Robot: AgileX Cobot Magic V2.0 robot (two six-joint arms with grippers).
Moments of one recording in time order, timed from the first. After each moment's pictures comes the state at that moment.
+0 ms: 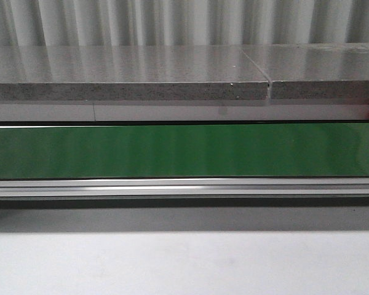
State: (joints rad) left arm -0.08 0.37 -0.40 0.07 0.38 -0.17; right arm -0.67 1.36 -0.96 0.66 0.50 -0.52
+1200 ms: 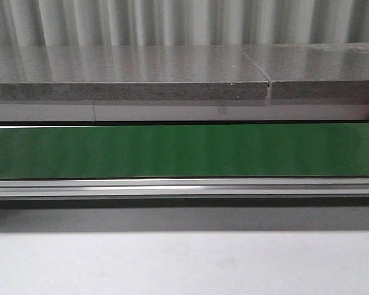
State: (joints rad) left arm -0.08 0.37 -0.40 0.07 0.38 -0.17; right arm -0.80 1.73 -0.95 0.66 0.31 -0.49
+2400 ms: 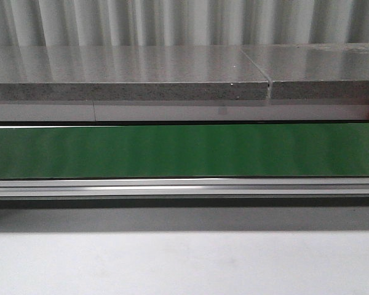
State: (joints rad) left arm -0.08 0.37 -0.40 0.07 0.38 -0.17; right arm -0.53 1.32 -1.02 0.69 0.30 -0.60
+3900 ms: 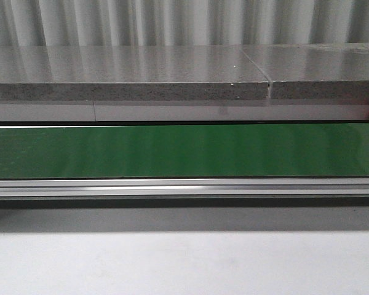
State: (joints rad) left arm -0.08 0.37 -0.40 0.07 0.38 -0.17; right arm -0.20 0.50 -0.58 0.71 0.44 -0.77
